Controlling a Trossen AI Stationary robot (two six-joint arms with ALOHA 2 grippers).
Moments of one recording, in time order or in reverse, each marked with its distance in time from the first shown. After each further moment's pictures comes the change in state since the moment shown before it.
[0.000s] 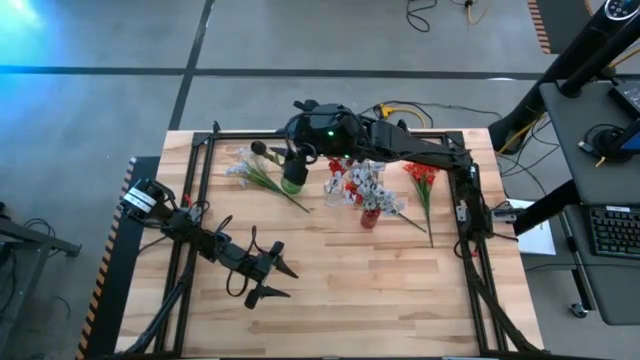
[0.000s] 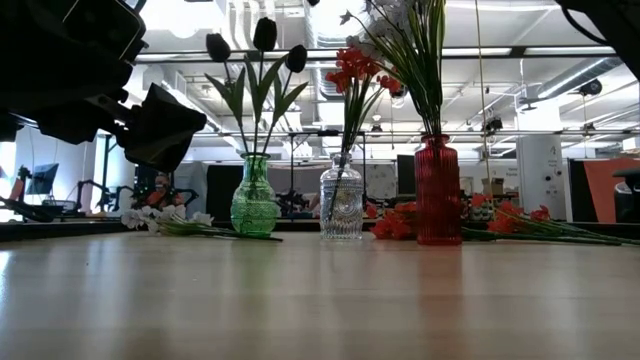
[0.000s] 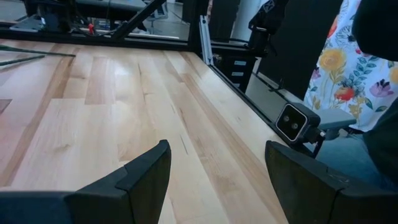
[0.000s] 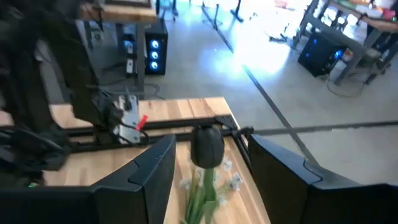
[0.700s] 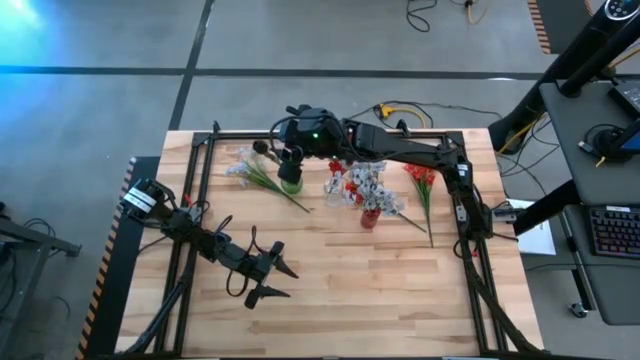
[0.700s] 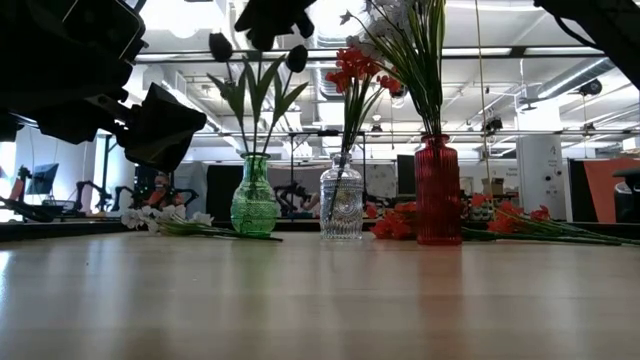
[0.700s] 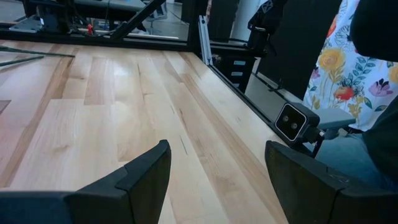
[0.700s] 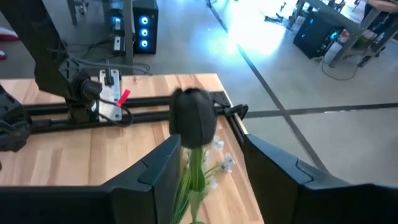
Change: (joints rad) left arm 0.000 0.000 0.000 0.001 0.004 0.003; right arm -0.050 0.059 -0.076 0.055 0.001 -0.018
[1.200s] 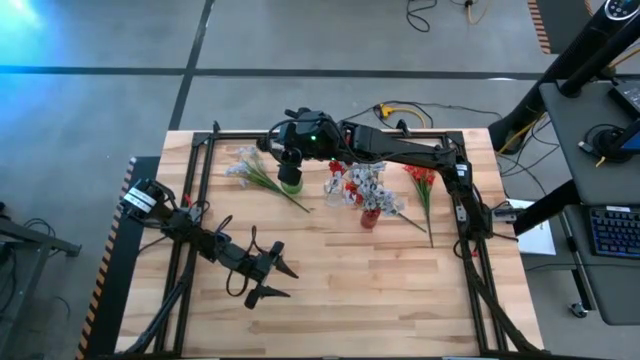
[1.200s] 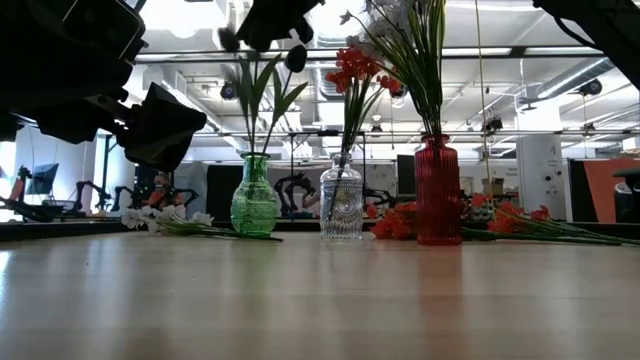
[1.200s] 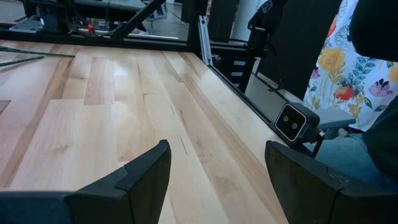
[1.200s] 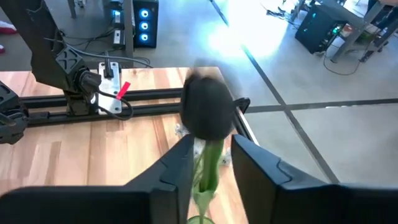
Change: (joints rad) left arm 0.000 0.000 0.000 0.000 0.000 0.000; right arm -0.002 0.006 -0.026 0.002 0.001 0.002
